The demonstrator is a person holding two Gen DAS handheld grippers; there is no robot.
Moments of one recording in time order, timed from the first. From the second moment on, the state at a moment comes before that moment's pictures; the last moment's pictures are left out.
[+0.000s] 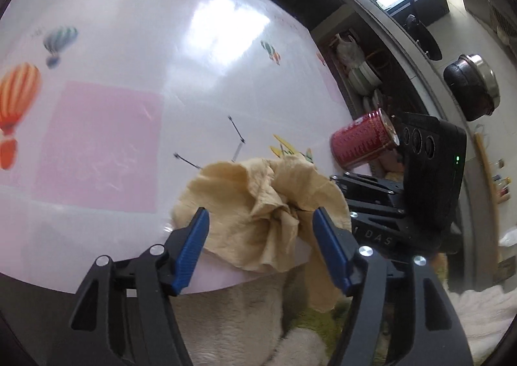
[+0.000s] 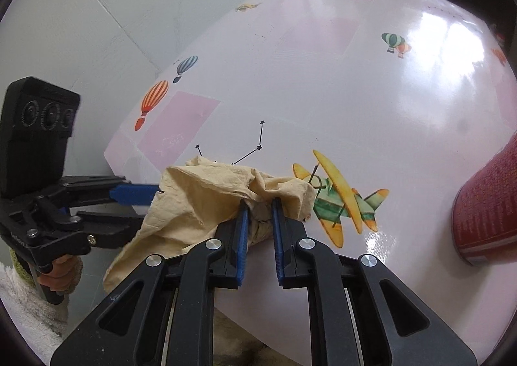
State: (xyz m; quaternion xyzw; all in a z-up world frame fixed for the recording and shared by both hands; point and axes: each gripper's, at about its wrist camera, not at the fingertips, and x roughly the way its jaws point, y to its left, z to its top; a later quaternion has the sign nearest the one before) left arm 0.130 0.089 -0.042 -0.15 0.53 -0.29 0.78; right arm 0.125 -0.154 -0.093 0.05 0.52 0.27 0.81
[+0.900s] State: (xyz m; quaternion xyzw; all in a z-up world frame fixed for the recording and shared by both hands) left arm 0.135 0.077 -0.063 -0.22 0.51 -0.45 0.70; right arm 0.130 -0.164 -0.096 0.09 0.53 0.28 0.79
